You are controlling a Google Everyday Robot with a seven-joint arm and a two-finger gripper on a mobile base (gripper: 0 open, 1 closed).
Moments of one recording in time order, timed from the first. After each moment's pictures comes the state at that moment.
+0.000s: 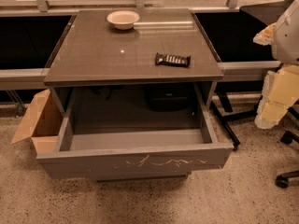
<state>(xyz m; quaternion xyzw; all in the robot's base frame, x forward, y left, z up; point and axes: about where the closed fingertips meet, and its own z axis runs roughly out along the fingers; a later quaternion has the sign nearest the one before) 0.438 -0.215 0.982 -0.60 0.78 -0.04 0.17</state>
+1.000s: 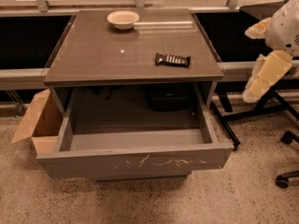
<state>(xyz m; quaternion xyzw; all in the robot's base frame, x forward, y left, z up) 0.510 -0.228 0.965 -0.59 0.77 0.04 0.25</state>
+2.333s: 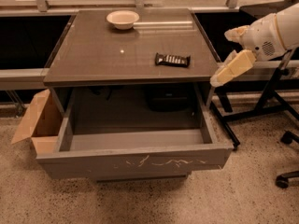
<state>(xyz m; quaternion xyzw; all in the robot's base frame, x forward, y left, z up) 0.592 -0.190 0.935 -0.52 0.75 0.17 0.38</state>
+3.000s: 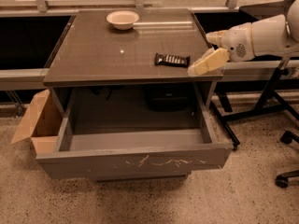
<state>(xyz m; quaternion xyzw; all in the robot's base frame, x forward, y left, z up) 0.643 -0.150 0.919 -0.46 0.72 0.26 0.44</state>
